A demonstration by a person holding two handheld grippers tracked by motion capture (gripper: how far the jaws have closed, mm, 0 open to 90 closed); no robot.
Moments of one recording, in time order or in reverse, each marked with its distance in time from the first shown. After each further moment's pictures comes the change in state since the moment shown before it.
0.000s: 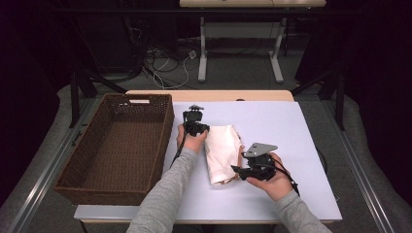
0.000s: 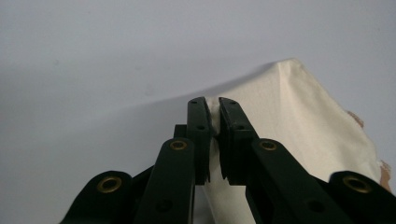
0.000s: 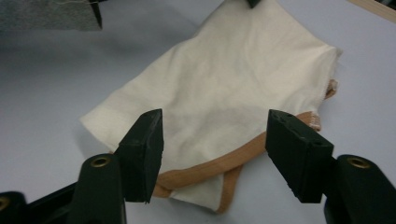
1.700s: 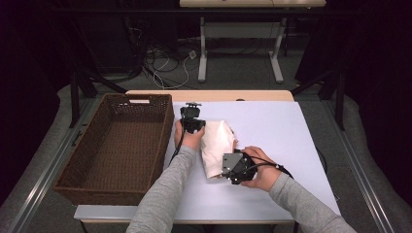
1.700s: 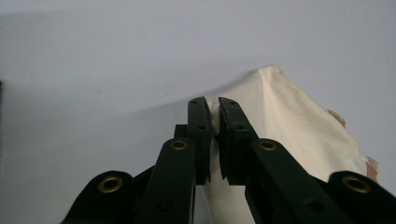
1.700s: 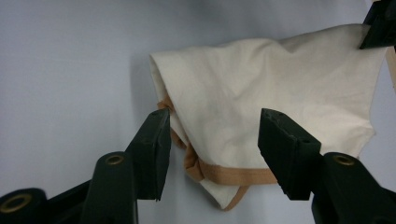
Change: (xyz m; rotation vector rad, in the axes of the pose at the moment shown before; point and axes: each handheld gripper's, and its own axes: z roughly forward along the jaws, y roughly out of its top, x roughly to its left) left arm 0.002 0.007 -0.008 -0.056 0.076 0.046; right arm 0.031 0.036 0.023 0.198 0.122 -0.653
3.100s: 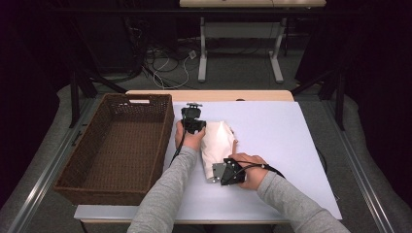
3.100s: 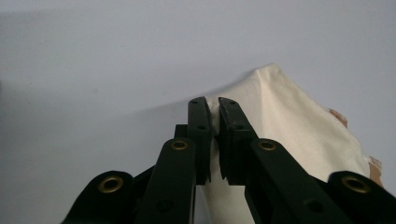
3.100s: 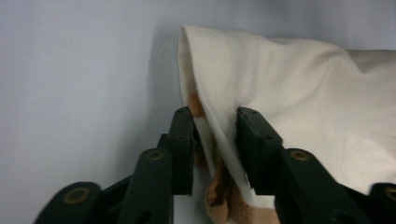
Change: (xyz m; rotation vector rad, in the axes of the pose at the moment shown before) left arm -0.002 -0.001 0.002 0.001 0.006 0.013; right arm 0.010 0.004 0.043 0.090 0.065 -0.221
